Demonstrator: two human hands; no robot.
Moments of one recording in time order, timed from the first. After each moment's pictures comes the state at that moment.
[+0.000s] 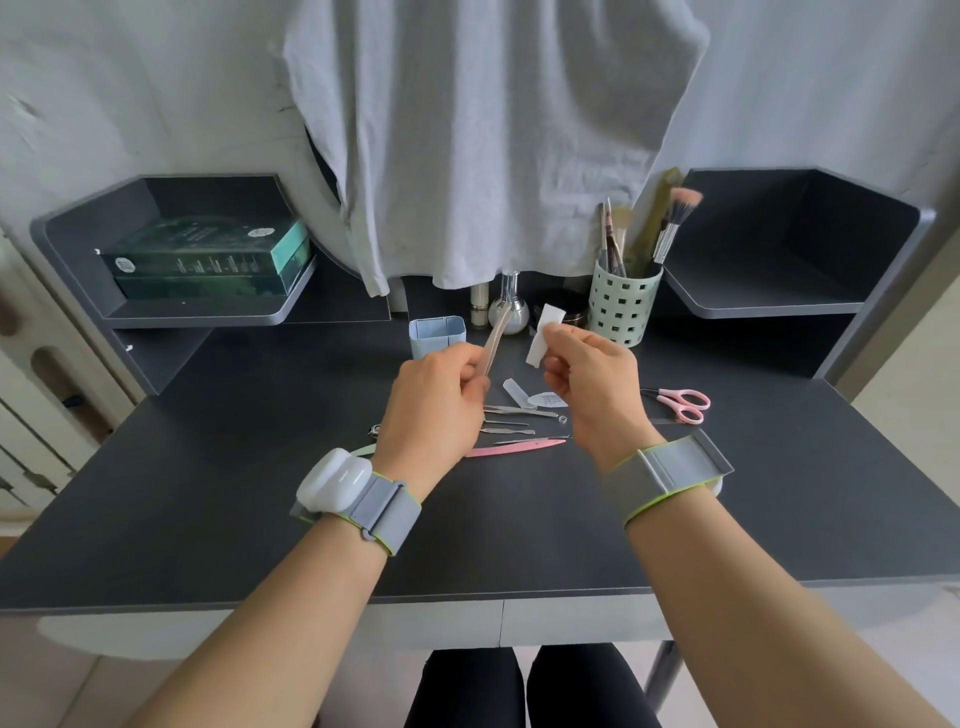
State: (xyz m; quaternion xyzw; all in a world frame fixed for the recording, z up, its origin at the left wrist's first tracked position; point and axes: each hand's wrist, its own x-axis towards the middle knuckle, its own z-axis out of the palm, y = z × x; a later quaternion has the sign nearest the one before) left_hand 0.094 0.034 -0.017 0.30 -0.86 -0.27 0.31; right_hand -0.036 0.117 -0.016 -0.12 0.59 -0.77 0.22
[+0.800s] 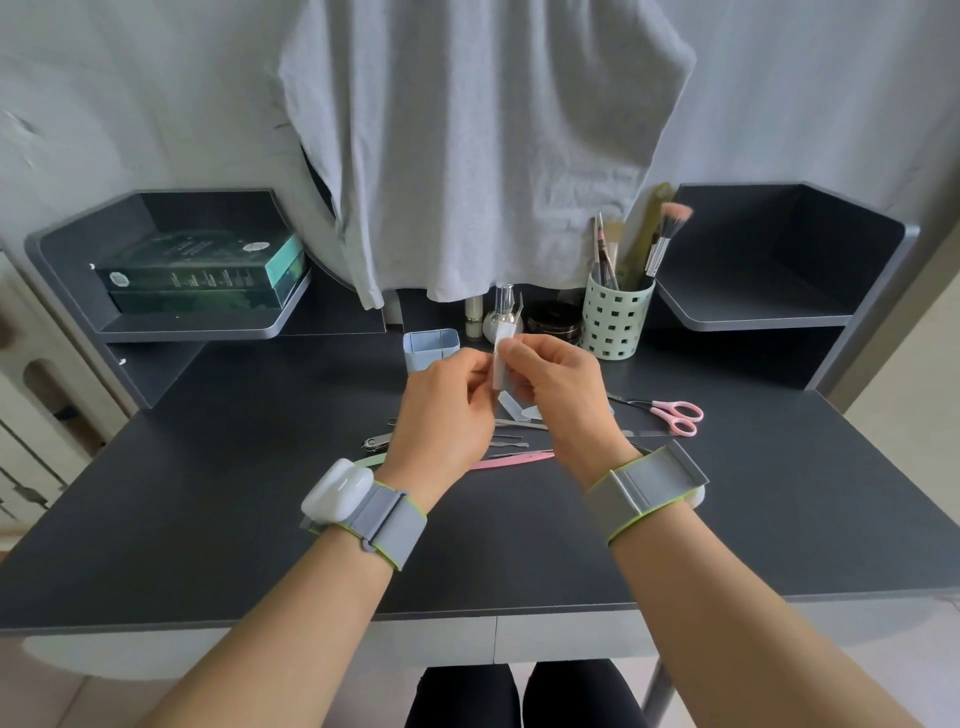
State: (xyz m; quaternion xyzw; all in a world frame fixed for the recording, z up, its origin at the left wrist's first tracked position) left_hand 0.086 0.043 -0.009 0.26 -0.86 -0.30 0.32; right_hand -0.022 0.112 -0.013 -0.25 0.62 -0.72 0.21
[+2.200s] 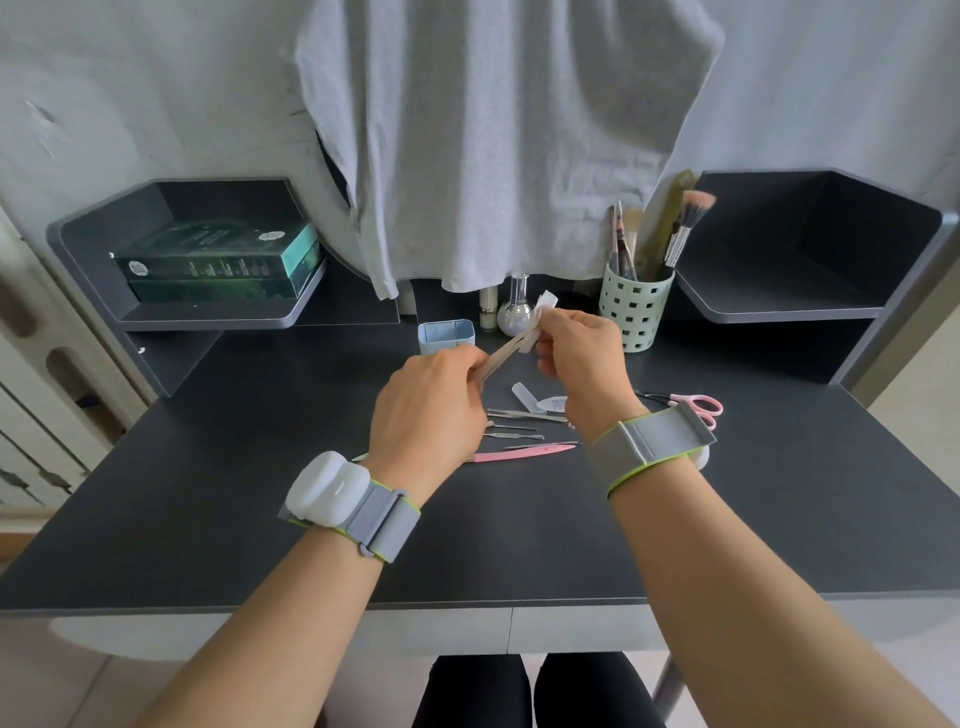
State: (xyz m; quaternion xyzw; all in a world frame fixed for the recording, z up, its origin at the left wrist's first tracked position) left_hand 0.106 0.034 -0.001 0.31 -0.90 -0.13 0.26; right_hand -0.044 0.087 -0.003 -0.16 0.67 -0.70 0.19
